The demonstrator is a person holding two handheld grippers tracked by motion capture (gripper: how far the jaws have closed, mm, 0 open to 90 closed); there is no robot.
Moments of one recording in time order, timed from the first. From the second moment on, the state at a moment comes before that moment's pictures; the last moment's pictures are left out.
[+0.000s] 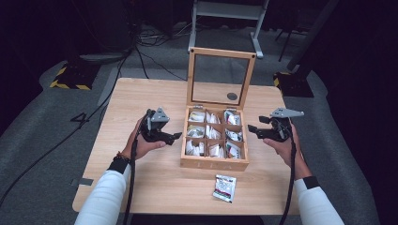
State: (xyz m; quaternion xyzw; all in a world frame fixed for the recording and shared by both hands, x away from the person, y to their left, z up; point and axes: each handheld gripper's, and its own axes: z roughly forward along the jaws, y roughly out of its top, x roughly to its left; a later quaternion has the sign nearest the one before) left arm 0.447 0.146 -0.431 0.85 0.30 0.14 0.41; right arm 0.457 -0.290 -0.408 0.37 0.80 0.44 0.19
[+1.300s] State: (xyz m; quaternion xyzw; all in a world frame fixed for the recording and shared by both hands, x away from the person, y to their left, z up) left arm 0.531 0.105 -0.406 0.83 0.35 0.17 0.41; right arm 0.530 -0.263 -0.402 0.41 0.78 0.42 0.21
